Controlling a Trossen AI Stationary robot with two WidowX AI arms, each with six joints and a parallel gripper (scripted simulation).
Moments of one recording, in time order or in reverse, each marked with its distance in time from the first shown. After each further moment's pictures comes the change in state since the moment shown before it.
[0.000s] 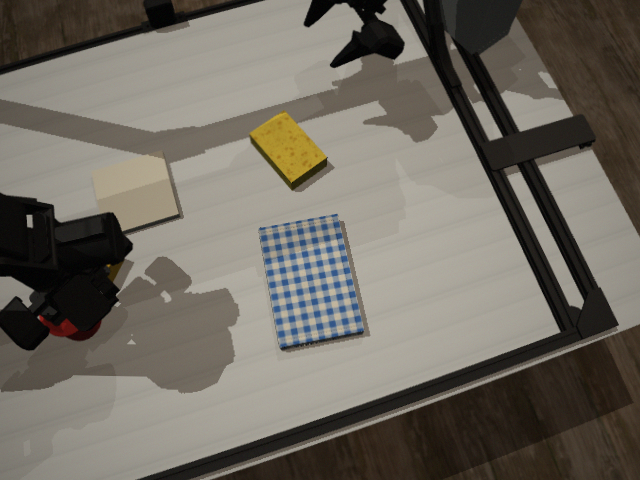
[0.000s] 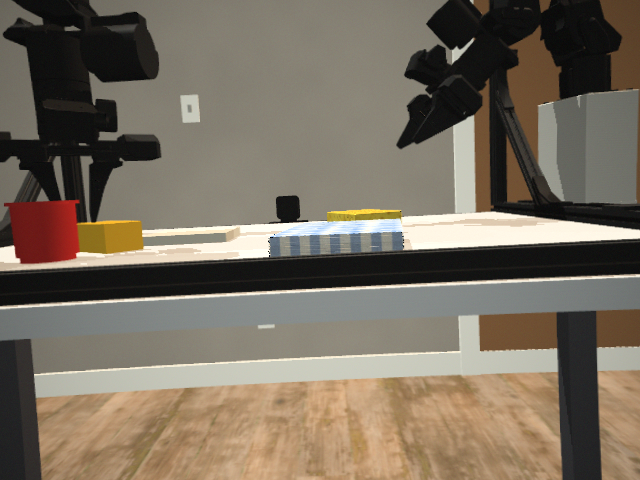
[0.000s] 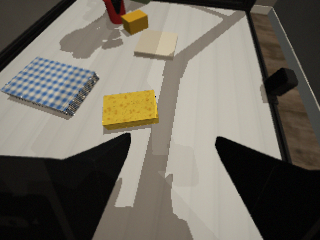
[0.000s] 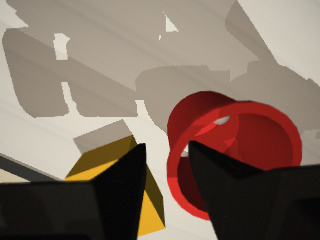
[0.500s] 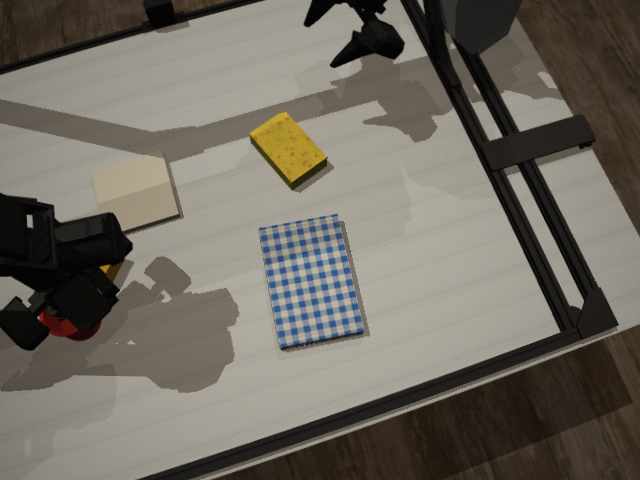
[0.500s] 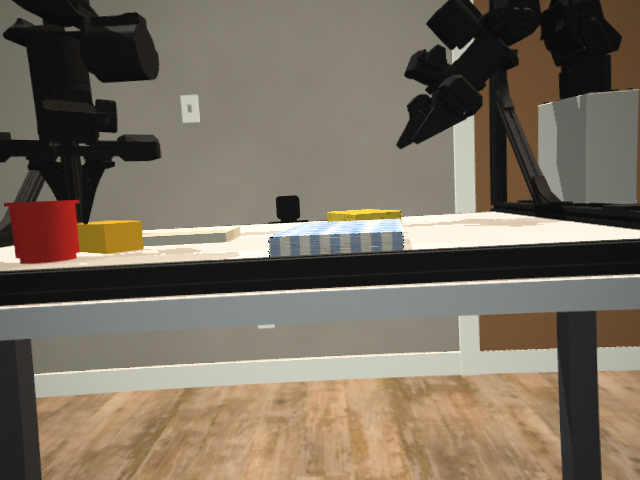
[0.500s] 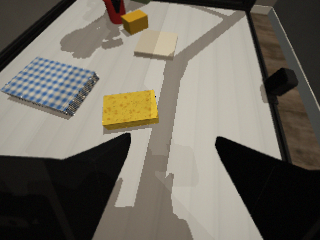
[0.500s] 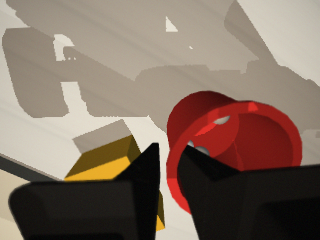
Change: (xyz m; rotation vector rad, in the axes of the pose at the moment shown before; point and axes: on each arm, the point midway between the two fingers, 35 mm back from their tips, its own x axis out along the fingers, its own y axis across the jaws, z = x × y) left arm 0.000 0.000 0.000 0.000 0.000 0.000; right arm 0.000 0.000 0.000 0.000 0.001 -0.001
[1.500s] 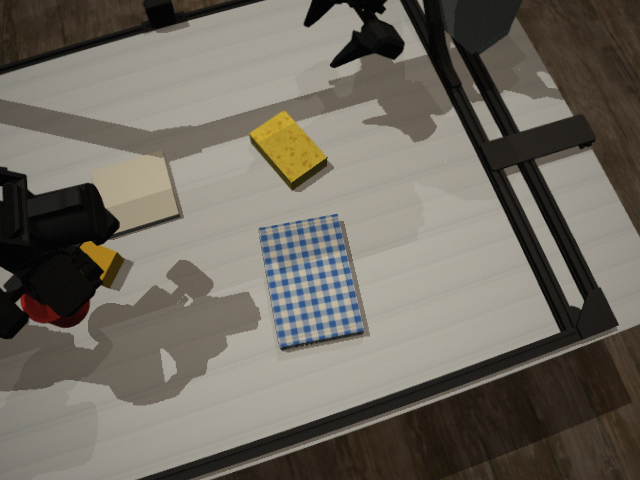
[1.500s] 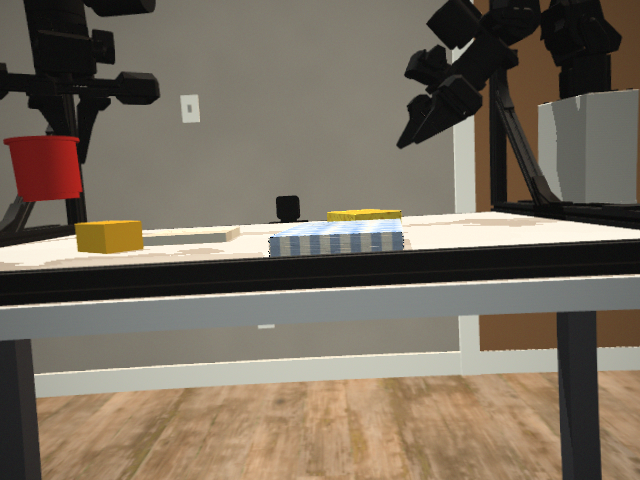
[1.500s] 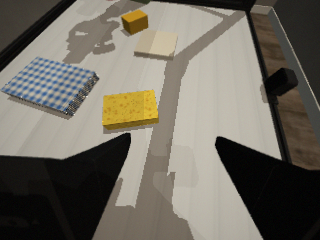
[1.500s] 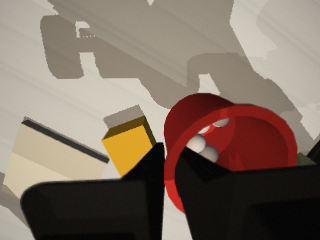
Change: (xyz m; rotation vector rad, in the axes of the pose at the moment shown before) left arm 0.000 0.000 0.000 0.000 0.000 0.000; right arm -0.069 0.006 0.003 -0.006 -0.011 0.015
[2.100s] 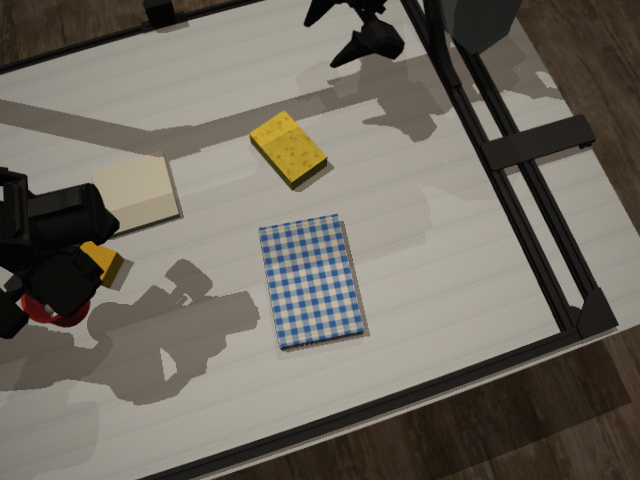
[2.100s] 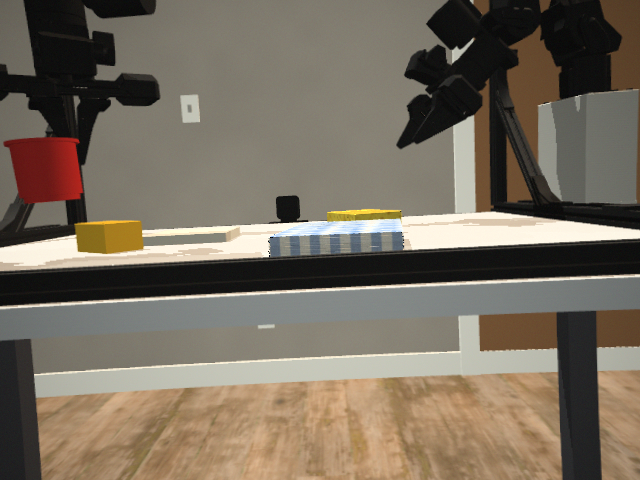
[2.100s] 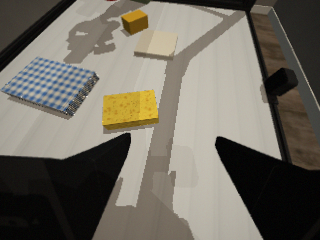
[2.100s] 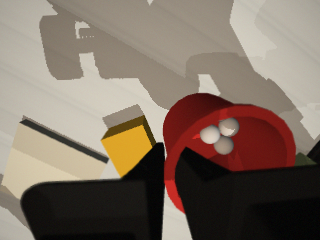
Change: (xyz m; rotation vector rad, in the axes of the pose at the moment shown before) left arm 0.000 0.000 0.000 0.000 0.000 0.000; right arm 0.001 0.000 -0.001 -0.002 0.002 -0.002
